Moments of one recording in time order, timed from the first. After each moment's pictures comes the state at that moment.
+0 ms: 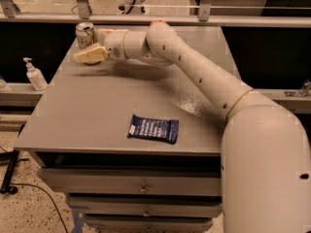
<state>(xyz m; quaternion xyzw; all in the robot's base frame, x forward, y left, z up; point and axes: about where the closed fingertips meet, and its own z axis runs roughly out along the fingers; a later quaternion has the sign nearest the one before) 0.764 0.204 0.885 -0.46 0.59 0.37 0.55</state>
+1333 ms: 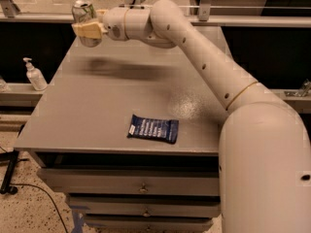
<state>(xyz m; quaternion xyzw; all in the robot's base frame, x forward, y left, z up) 0.756 0.199 0.956 -0.46 0.56 0.40 0.56</state>
